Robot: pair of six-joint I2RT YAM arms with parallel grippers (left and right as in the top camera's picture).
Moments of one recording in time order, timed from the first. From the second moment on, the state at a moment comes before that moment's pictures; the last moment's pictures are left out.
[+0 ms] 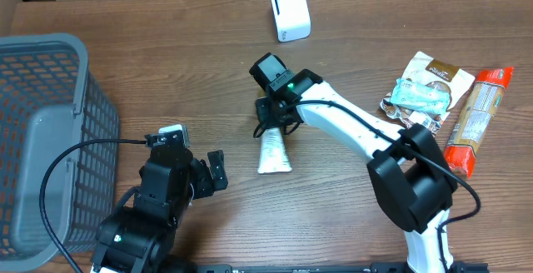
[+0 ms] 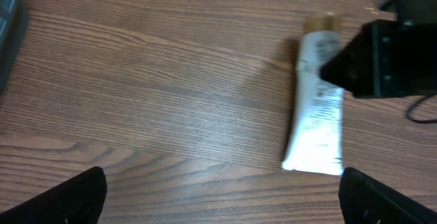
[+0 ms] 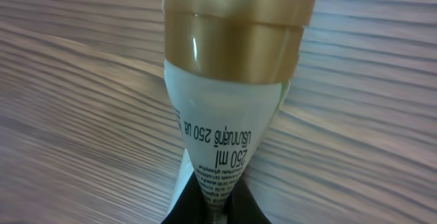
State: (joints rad) left arm -0.34 0.74 0.84 -0.95 -0.18 -0.50; right arm 0.69 2.09 1.64 -0.83 -0.02 0.44
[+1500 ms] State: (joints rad) left arm -0.34 0.74 0.84 -0.95 -0.18 -0.50; right arm 0.62 2.08 1.56 -0.97 -0.13 0.42
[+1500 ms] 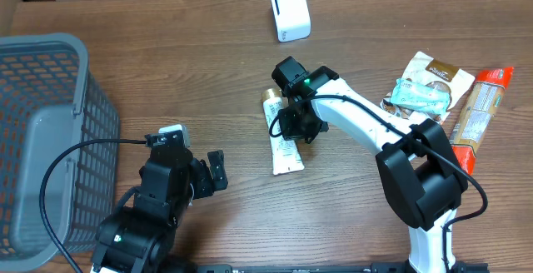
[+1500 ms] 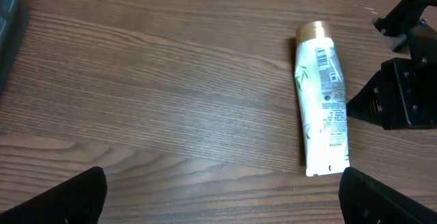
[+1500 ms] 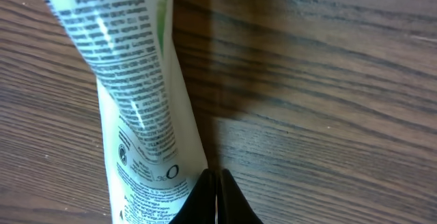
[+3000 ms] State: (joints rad) left arm -0.34 0.74 0.84 -0.95 -0.18 -0.50; right arm 0.70 2.01 1.57 -0.96 -0.07 0.47
